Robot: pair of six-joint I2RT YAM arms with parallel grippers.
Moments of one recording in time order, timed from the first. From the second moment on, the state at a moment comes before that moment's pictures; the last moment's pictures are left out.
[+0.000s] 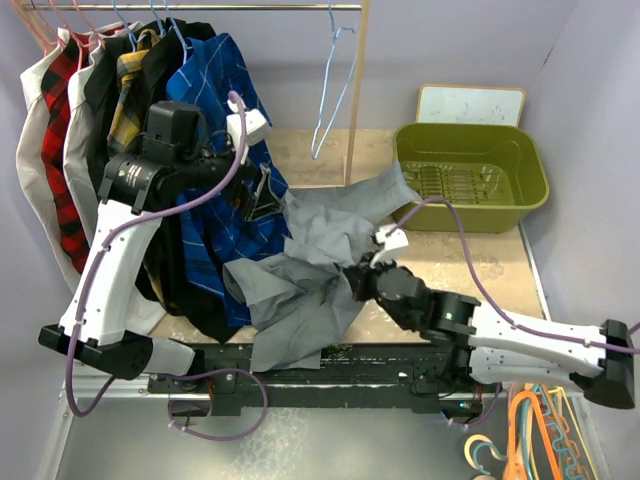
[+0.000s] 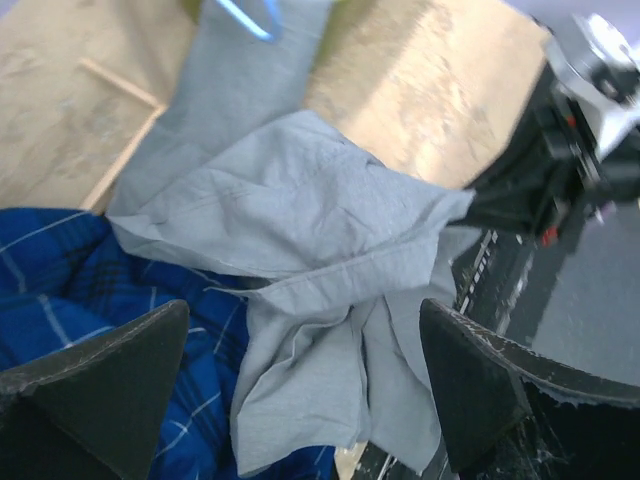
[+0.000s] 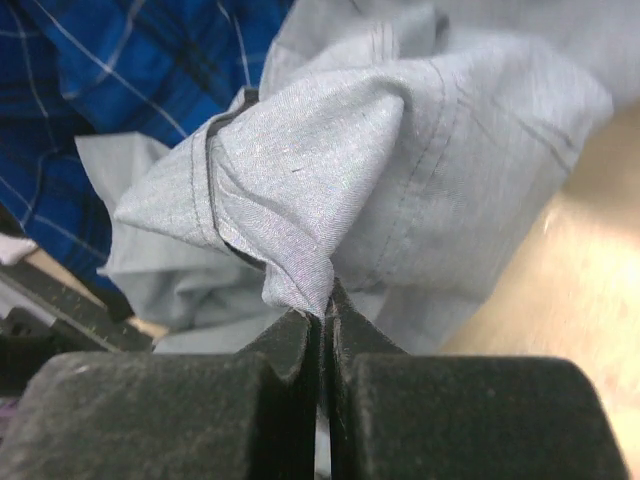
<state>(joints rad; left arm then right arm) -0.35 1.38 1.88 -1.11 0.61 0.22 1.20 0.96 0.73 -0.14 0.63 0.53</state>
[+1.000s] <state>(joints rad) -0.32 1.29 1.35 -0.99 0.45 0.88 1.57 1.03 0.97 -0.66 0.99 0.63</state>
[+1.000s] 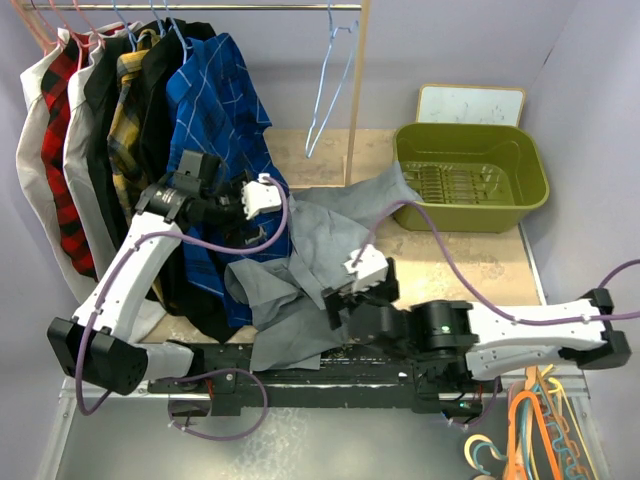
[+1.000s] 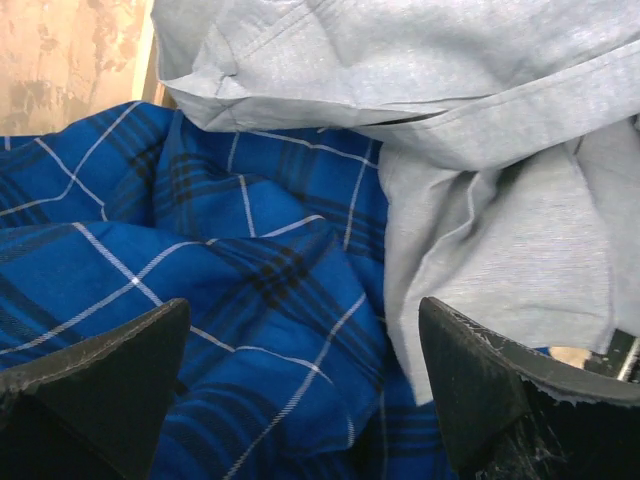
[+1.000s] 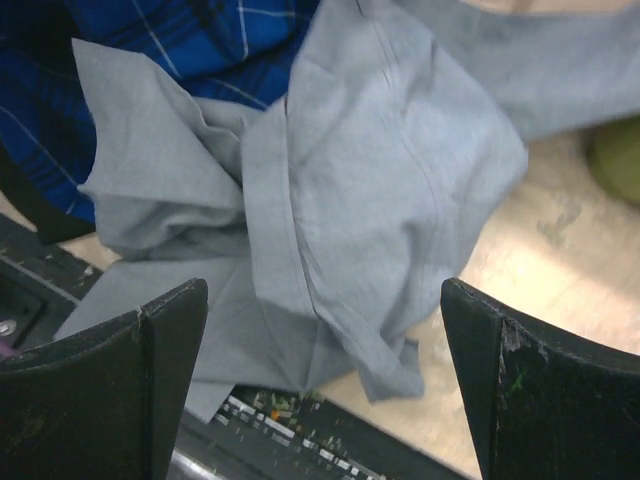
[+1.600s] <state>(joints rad) -0.27 1.45 1.35 -0.95 0.72 1.41 1.27 1.39 0.92 -0.25 0.68 0.24</state>
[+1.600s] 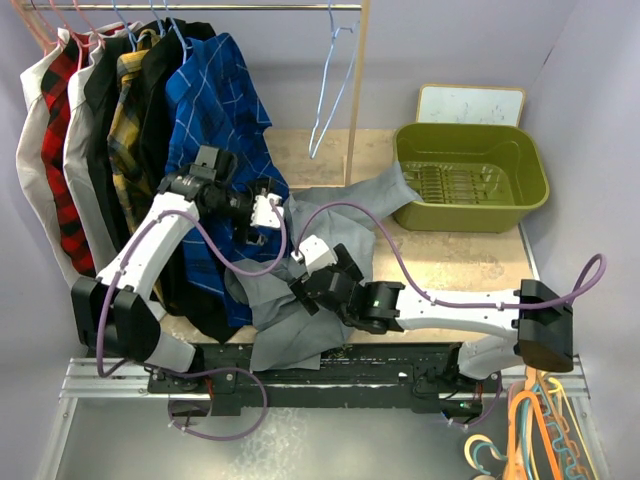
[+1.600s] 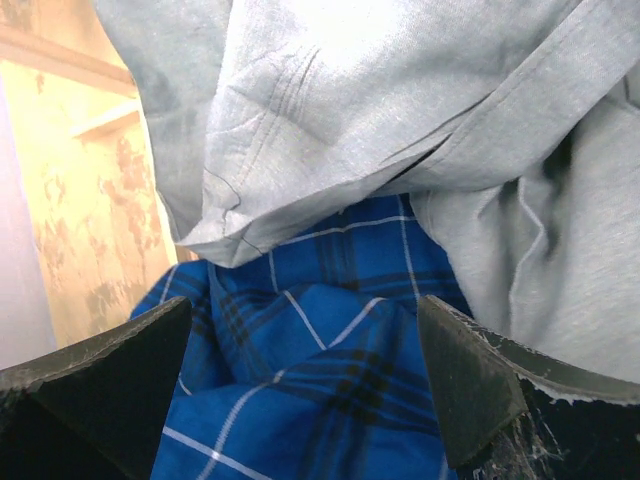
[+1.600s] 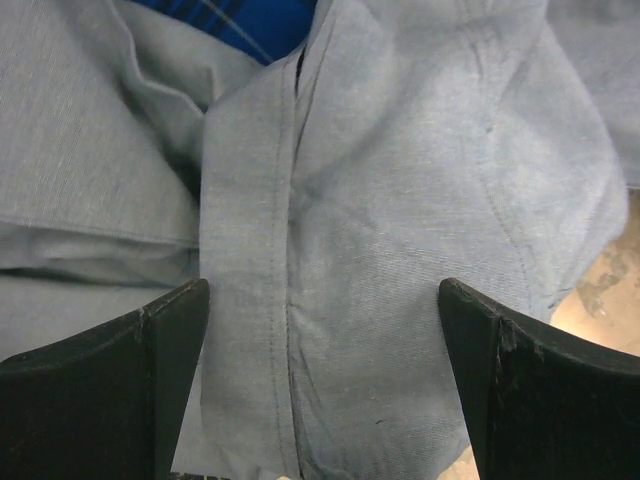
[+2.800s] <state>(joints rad) -0.37 1.83 1.45 -0.80 0.68 1.70 1.30 1.42 0.80 -0.19 0.58 0.33</state>
